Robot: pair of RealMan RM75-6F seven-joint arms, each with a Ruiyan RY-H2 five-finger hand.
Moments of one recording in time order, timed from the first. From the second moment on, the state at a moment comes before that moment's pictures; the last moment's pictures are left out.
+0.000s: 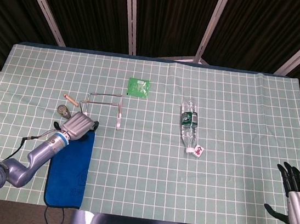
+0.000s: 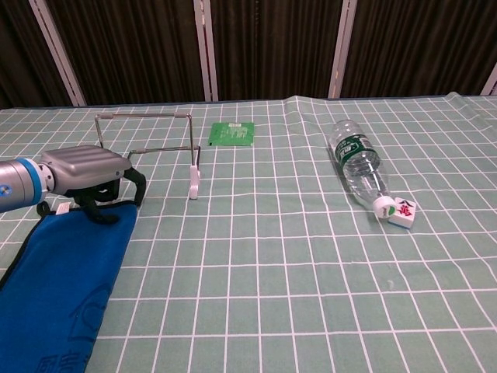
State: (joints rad) left arm -0.77 -1.58 -0.04 -1.11 1.35 0.75 0.18; right arm 0.01 -1.01 0.01 -1.67 -1.55 1.50 0.02
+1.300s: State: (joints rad) left arm -0.68 -1.16 -0.08 -1.72 1.26 0.98 0.42; right arm -0.02 -0.98 -0.01 -1.70 -1.66 1.61 0.06
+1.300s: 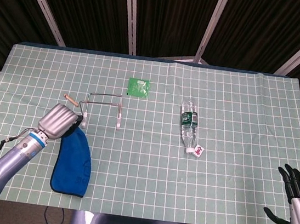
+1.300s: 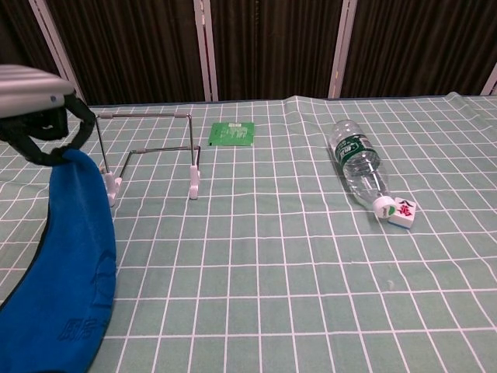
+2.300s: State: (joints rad) left arm -0.96 -1.03 -0.30 -1.87 0.80 1.04 0.95; right arm -0.02 -0.96 0.00 -1.70 -1.63 1.60 0.10
